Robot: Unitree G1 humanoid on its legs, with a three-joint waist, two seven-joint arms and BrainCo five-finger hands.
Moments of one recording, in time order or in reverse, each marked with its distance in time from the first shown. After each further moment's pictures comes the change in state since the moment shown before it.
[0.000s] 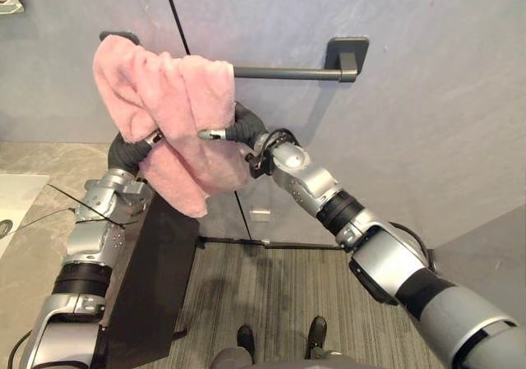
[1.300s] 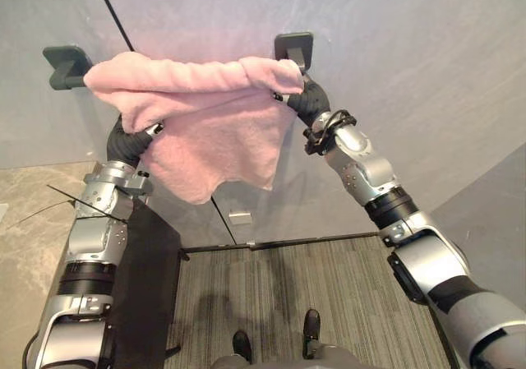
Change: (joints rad) left arm -0.017 -0.045 0.074 -0.092 0.084 0.008 -0.002; right arm 0.154 -0.241 -0.149 -0.216 0.099 0.041 0.030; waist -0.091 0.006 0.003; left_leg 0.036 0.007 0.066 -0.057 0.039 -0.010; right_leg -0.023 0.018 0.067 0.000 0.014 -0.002
